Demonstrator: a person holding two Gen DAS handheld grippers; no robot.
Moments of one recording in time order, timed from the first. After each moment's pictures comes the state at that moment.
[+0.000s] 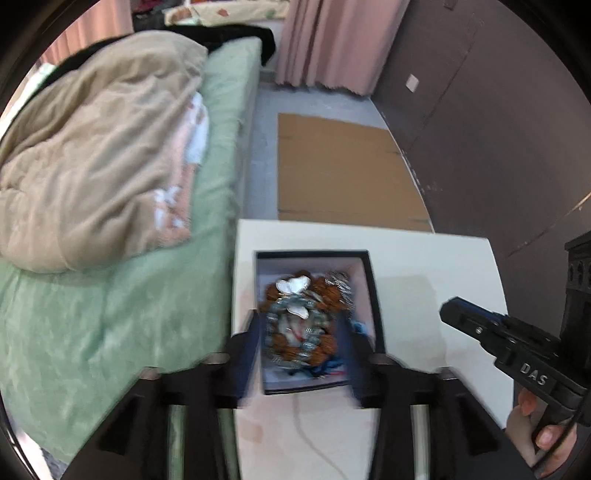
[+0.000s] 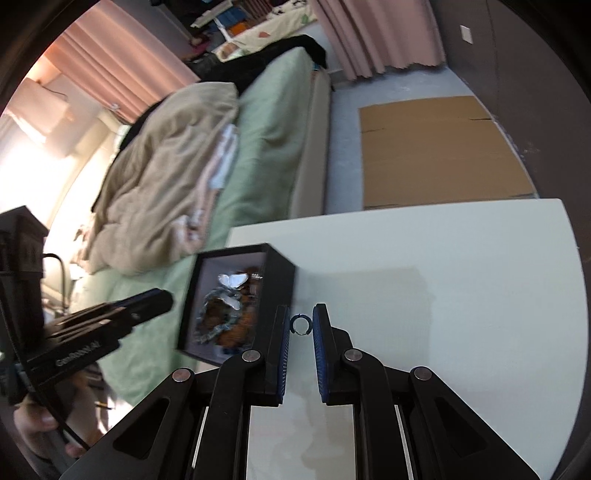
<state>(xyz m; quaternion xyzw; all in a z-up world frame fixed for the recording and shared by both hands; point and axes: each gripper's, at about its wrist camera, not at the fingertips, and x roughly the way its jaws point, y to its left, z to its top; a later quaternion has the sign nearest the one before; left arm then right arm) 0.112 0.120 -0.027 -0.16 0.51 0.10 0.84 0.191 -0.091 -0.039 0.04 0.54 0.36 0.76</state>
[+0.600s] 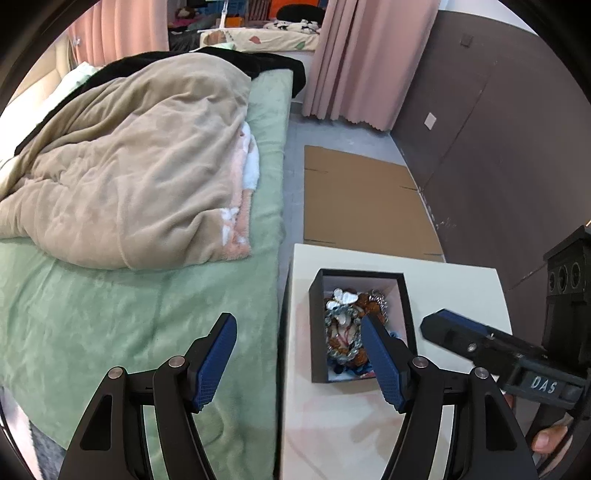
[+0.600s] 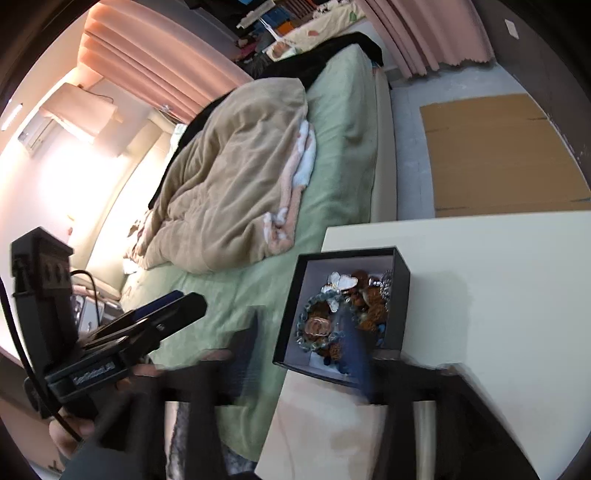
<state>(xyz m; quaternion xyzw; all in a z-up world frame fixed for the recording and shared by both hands) 0.067 0.154 -0.003 -0.17 0.47 0.13 0.86 0.168 -0.037 -0.033 0.09 0.53 0.43 0.73</state>
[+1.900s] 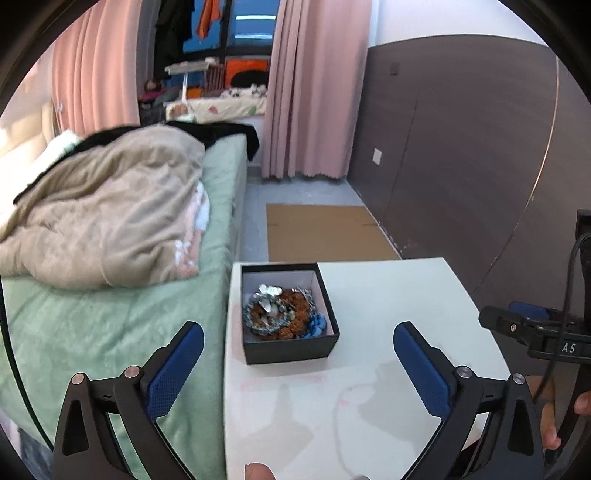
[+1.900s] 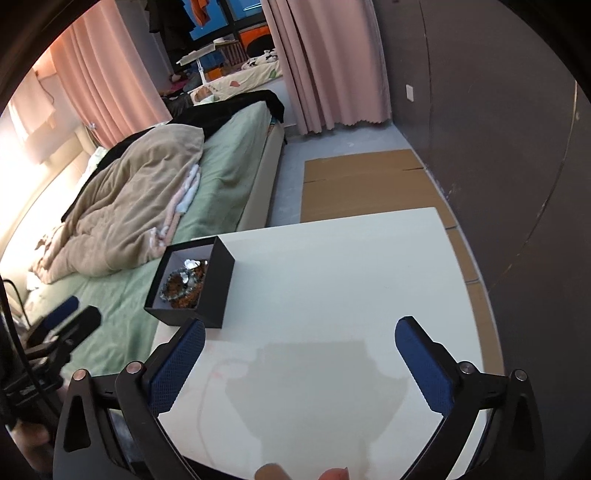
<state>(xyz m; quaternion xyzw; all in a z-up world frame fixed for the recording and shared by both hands) -0.002 0.049 0.009 -0.09 0.34 0.10 0.93 0.109 -0.191 0.008 -0.02 0.44 0.25 0.86</state>
